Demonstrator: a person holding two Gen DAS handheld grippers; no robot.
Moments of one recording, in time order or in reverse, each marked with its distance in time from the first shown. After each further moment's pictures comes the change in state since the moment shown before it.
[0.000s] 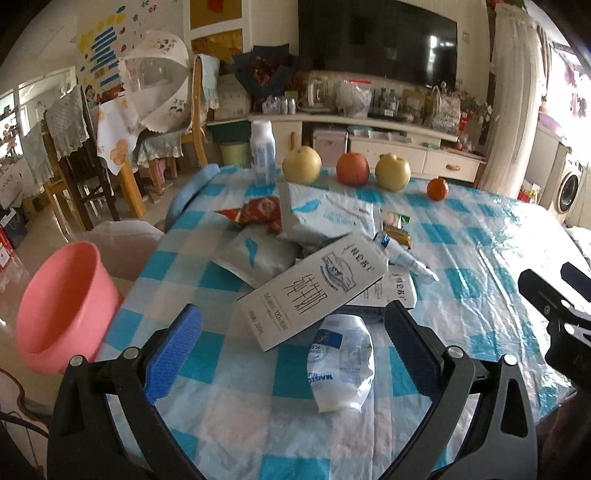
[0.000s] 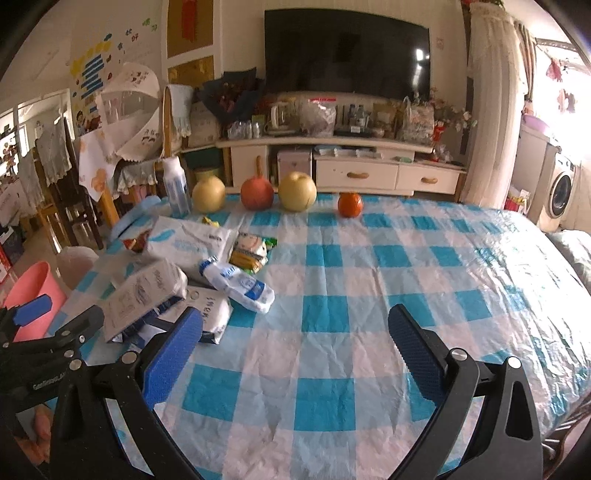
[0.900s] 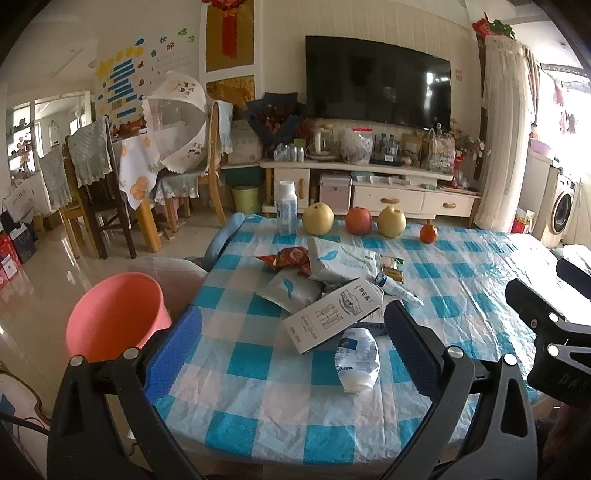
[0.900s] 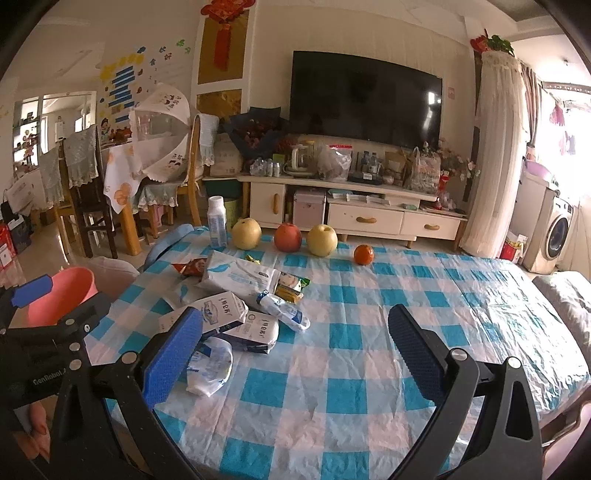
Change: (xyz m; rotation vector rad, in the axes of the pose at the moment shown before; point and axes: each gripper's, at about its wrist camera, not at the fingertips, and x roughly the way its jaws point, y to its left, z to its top) left arm -0.101 0.040 0.002 -0.005 -0.177 0.012; right arm -0.098 0.057 0.008 -0.095 -0.130 0.008
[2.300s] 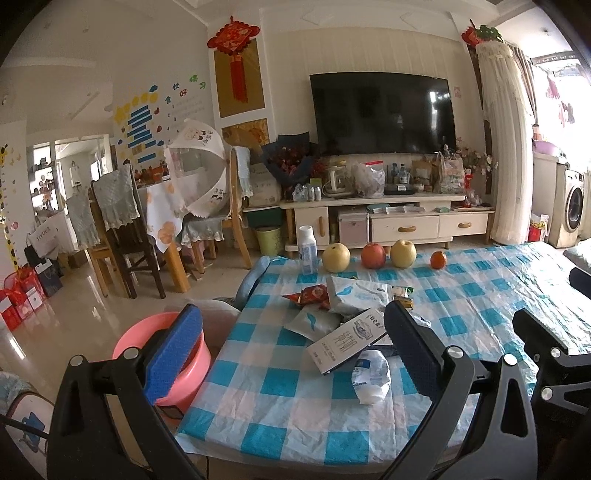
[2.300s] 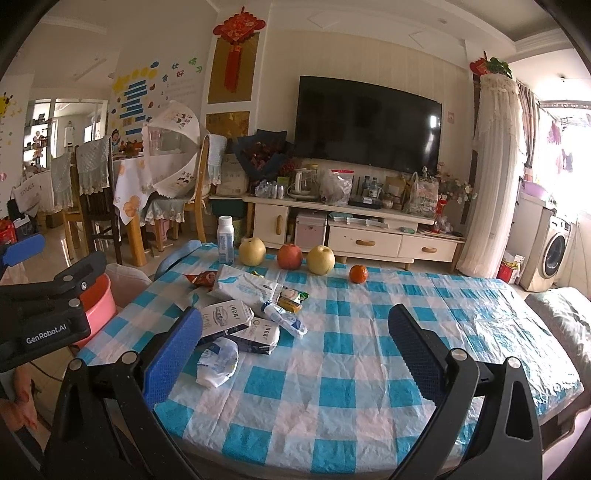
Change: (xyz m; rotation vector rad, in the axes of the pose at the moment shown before) left arm -0.063 -0.010 0.010 0.066 -0.146 0.101; right arm -0.054 0.000 -0.003 -0.030 -0.083 0.000
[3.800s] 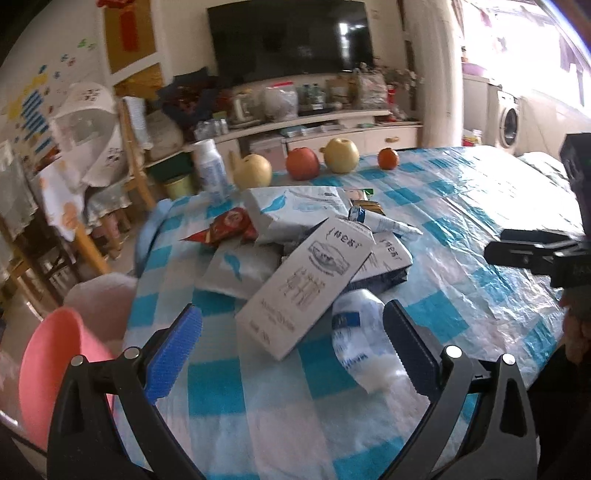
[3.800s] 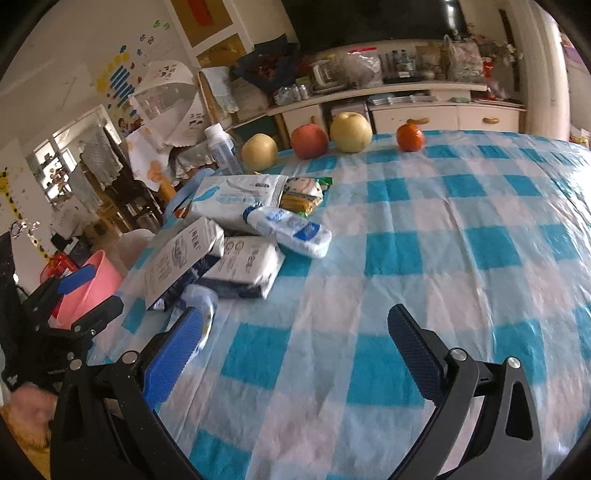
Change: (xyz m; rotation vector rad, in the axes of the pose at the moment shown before) left arm 0.164 -0.024 -0.065 0.236 0.255 -0.352; right arm 0.199 -0.074 -0.073 0.277 0.368 0.342
